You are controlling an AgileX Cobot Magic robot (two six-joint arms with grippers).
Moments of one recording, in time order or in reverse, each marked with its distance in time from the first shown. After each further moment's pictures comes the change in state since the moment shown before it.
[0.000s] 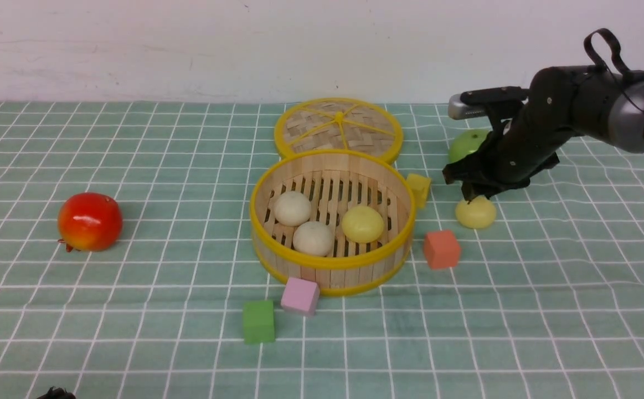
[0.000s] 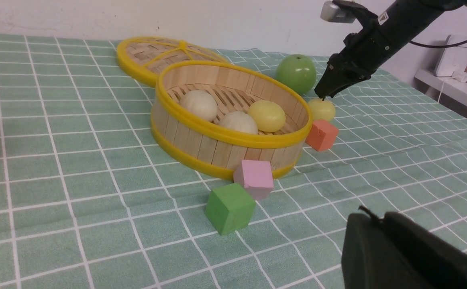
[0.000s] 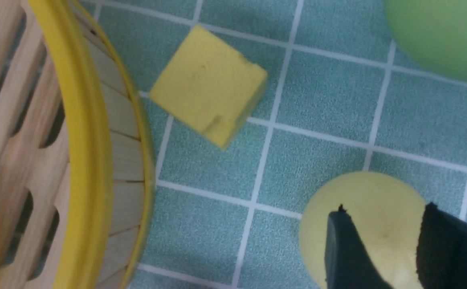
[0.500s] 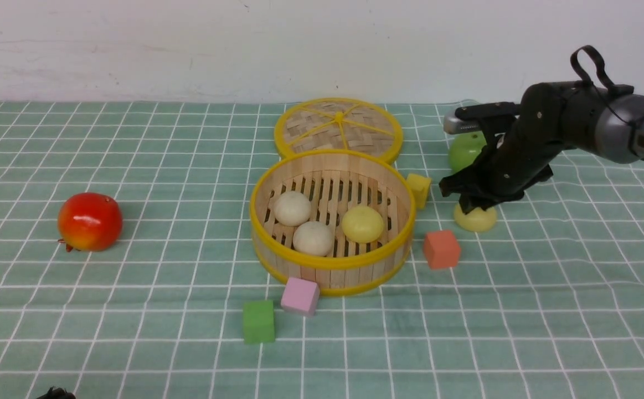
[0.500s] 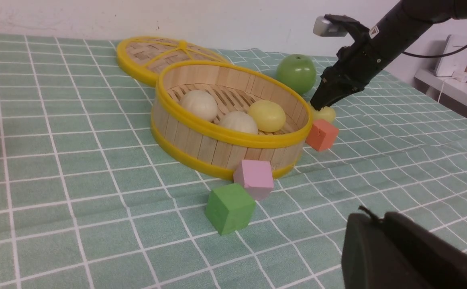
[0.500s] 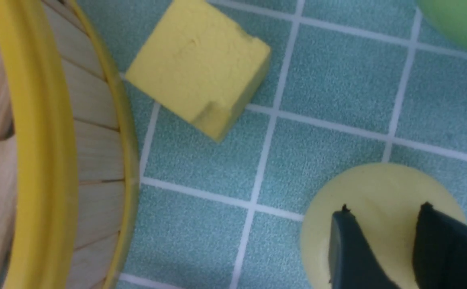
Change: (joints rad) right arm 0.000 0.048 -0.003 -0.006 -0.011 0.000; left arm 0.000 0.000 0.000 0.000 0.000 0.000
